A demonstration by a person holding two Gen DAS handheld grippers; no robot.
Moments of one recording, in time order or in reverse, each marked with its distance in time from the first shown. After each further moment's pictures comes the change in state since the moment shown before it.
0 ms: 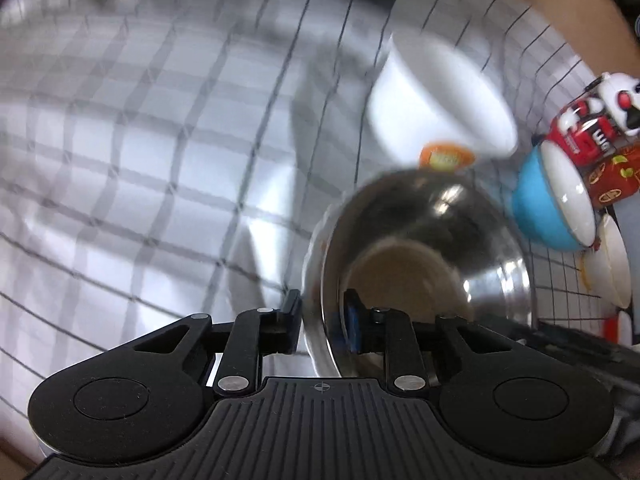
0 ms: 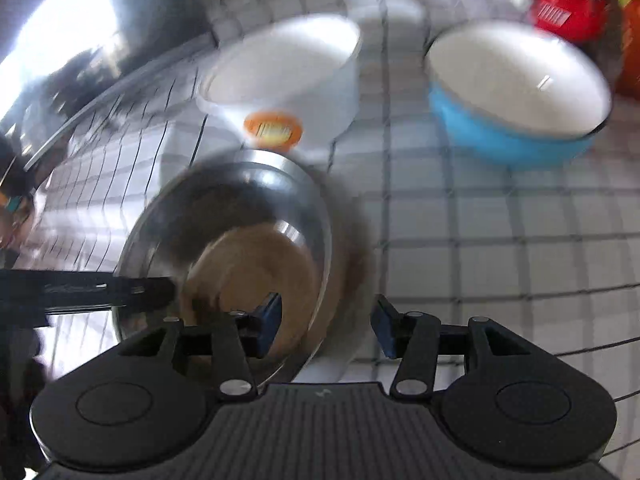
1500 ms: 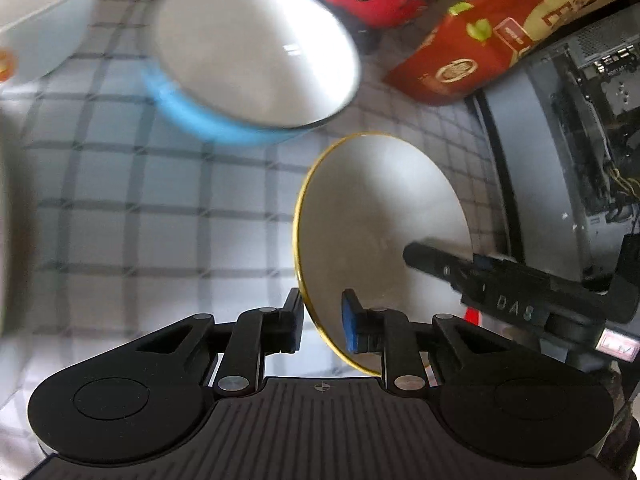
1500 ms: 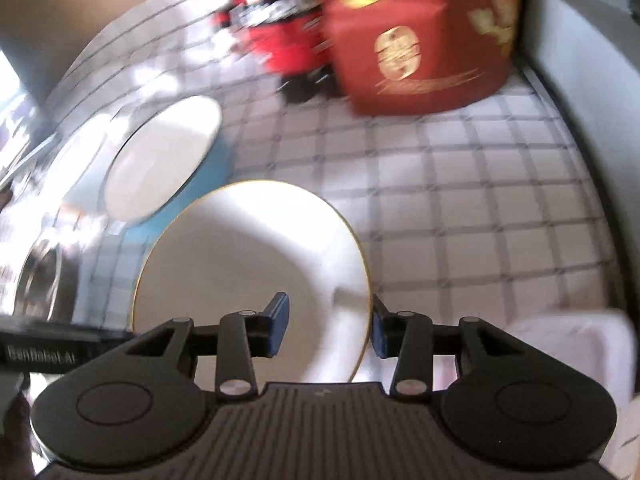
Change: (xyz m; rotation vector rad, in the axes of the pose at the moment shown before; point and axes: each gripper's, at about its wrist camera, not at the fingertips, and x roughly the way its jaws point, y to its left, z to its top) left arm 0.084 -0.252 -0.035 0.063 0.280 -0.282; right arm -0.052 -0.234 0.021 0.036 0.091 -0.017
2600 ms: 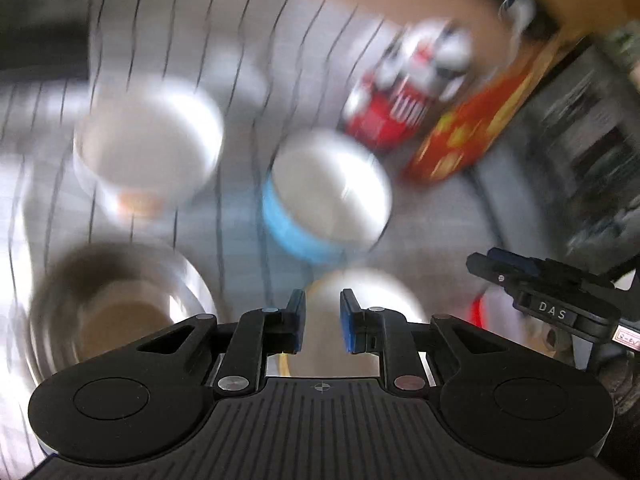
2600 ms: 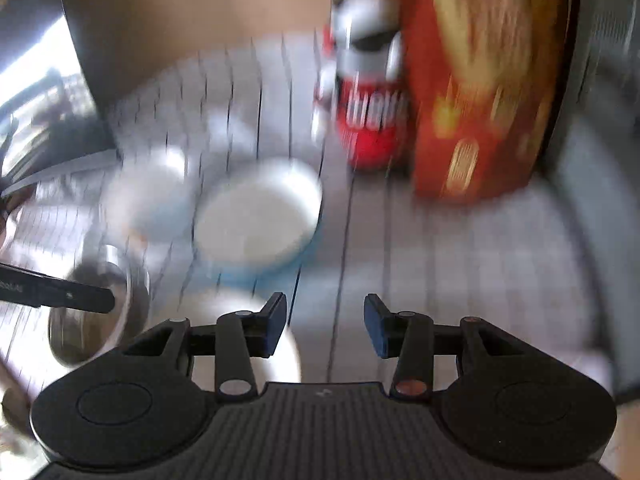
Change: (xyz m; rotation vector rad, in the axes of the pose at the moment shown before) left arm -0.158 0.023 0.022 0.167 -0.262 0.044; right arm -0.094 0.084 0.036 -0.146 -0.308 -0.100
